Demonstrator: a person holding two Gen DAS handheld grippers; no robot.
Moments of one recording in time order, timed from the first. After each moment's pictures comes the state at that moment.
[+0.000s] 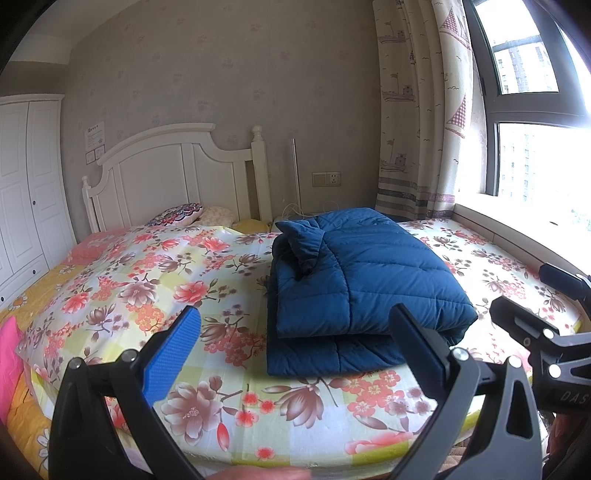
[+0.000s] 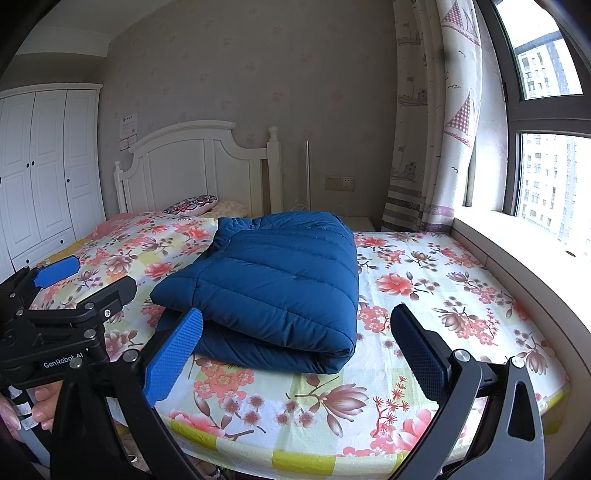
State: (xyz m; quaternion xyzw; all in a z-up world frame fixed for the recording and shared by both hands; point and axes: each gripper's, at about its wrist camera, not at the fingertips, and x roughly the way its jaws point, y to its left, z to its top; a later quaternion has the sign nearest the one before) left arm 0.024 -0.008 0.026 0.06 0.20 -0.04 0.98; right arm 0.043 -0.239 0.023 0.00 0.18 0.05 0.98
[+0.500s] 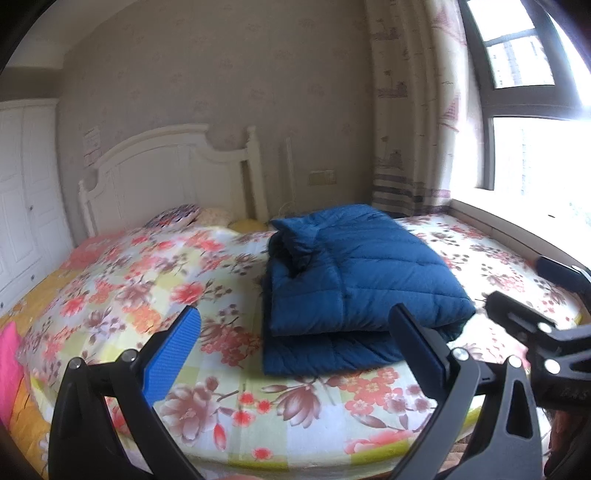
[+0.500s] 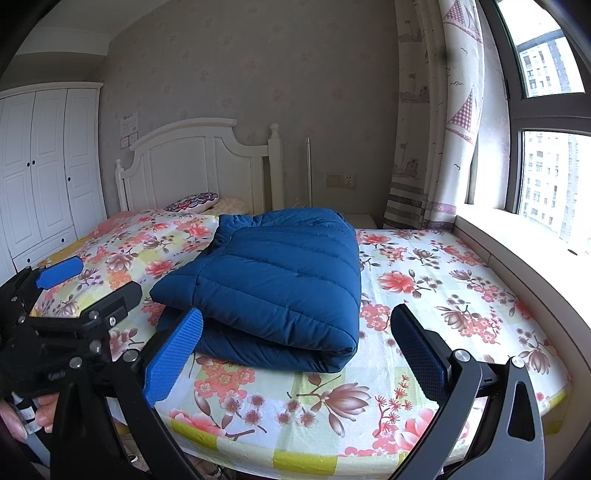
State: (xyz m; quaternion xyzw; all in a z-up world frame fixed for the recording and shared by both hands) left arm 0.019 -0.013 0.018 0.07 0.19 -0.05 0.98; right arm 0.047 -0.235 0.019 0.00 0.19 0.06 0.98
